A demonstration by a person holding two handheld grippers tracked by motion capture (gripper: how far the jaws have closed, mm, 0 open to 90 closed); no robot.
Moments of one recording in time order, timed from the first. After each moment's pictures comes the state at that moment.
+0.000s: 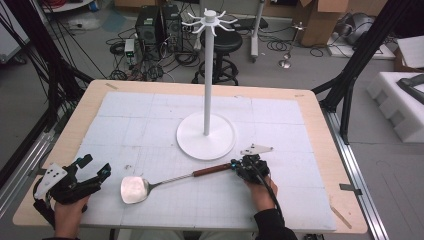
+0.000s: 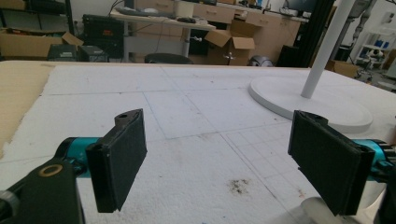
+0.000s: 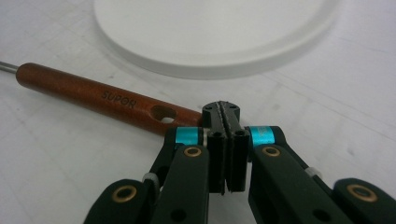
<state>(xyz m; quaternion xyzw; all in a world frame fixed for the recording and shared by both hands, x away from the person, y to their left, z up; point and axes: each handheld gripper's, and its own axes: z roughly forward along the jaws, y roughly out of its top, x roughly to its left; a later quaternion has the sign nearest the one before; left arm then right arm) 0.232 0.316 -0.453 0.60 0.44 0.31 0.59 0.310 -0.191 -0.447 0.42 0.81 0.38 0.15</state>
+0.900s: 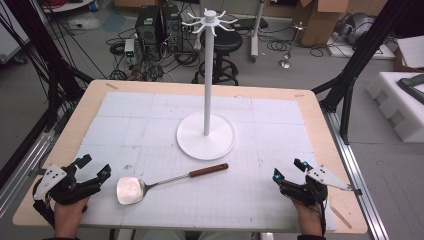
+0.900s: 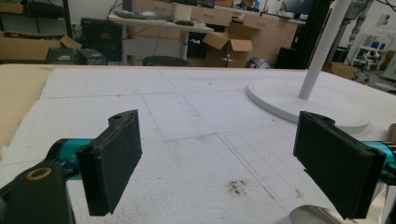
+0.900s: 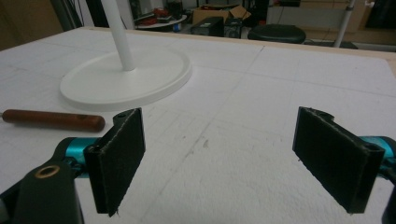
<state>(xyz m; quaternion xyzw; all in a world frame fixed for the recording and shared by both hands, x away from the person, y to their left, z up) 0.230 0.317 -0.454 0.60 0.43 0.31 0.60 0.233 -0.322 -0.429 0.45 0.67 0.51 0.29</state>
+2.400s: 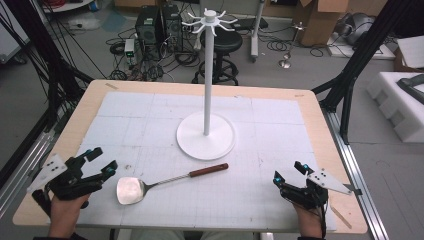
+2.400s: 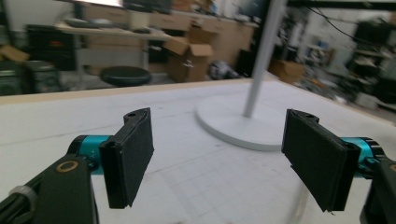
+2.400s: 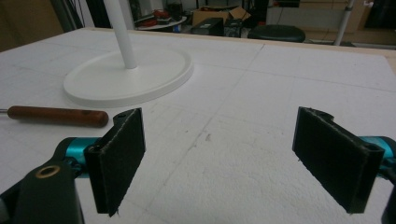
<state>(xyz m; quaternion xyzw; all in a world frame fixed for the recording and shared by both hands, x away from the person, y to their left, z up) 0.234 0.281 -0.393 0.66 0.34 0.24 0.62 0.227 -0.322 -0.432 0.45 0.67 0.52 0.29</state>
